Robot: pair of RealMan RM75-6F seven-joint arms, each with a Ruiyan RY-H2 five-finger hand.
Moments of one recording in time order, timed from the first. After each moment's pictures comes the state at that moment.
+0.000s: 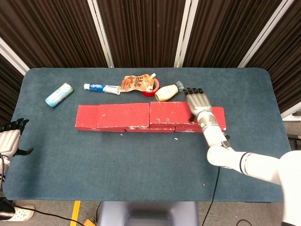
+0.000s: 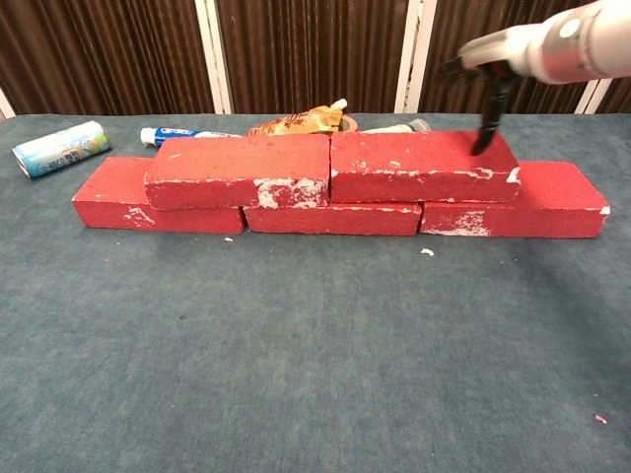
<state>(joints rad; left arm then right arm) -0.46 -0.98 -0.10 -1.61 0.92 0.98 0.24 1.21 -1.28 0.07 -1.46 -0.22 0.79 -0.56</state>
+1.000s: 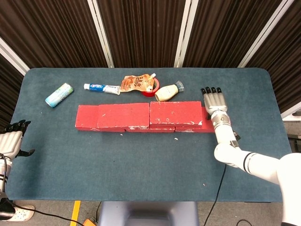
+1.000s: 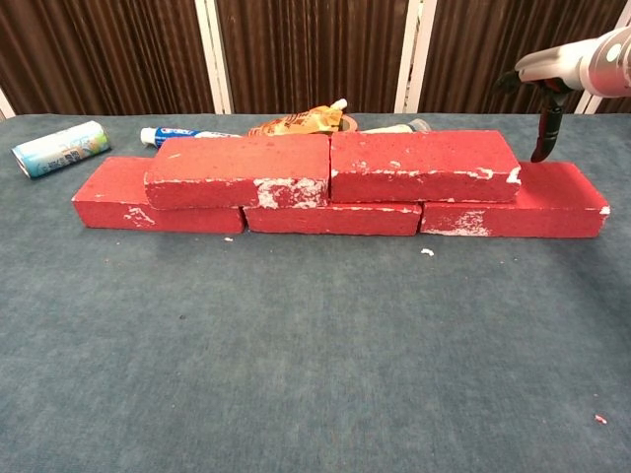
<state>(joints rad) -0.46 -0.99 -0.10 -1.61 0.91 0.98 0.25 1.15 -1.33 0.05 -1.32 -0.18 0.80 -0.68</state>
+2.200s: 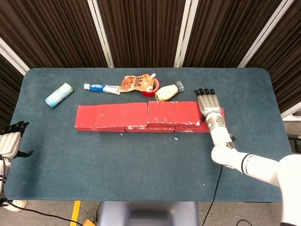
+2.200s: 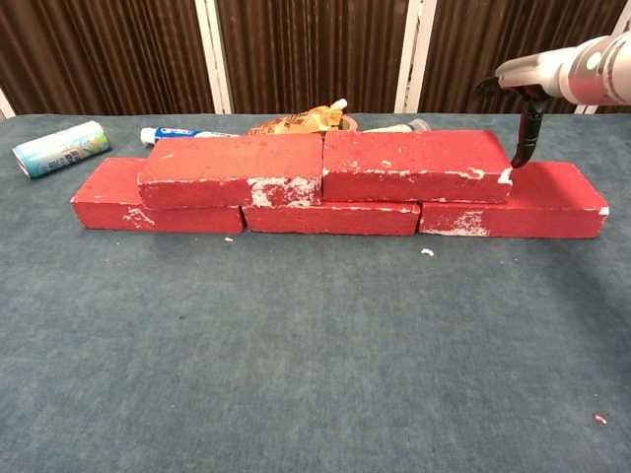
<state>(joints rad) -0.45 -1.00 -0.10 -1.58 0.91 0.97 0.24 1.12 -1.35 0.11 -1.34 -0.23 0.79 -0.68</state>
